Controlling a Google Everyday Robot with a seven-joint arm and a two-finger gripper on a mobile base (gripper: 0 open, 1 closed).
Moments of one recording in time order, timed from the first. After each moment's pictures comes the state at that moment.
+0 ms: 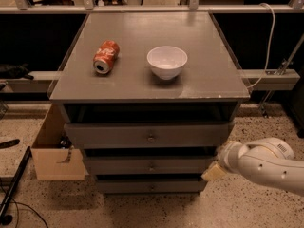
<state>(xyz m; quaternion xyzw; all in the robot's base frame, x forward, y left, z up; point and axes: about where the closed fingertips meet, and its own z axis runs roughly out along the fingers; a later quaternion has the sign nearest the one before) 0.532 -0.250 0.558 -0.42 0.86 -0.07 0.29</state>
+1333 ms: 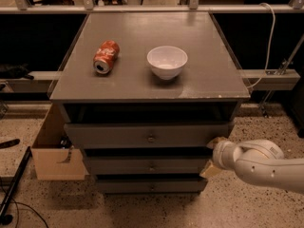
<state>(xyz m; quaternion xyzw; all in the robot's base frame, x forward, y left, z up) 0.564 -0.228 0.538 -0.55 0.76 -0.09 0.33</state>
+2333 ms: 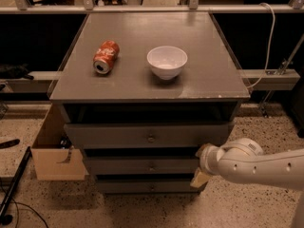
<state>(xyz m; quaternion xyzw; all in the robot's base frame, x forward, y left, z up) 0.541 -0.188 0.510 -0.58 0.77 -0.06 0.27</state>
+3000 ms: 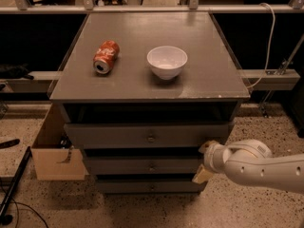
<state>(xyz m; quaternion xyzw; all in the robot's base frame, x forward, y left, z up) 0.548 -0.196 0.527 -0.57 0.76 -0.07 0.30</state>
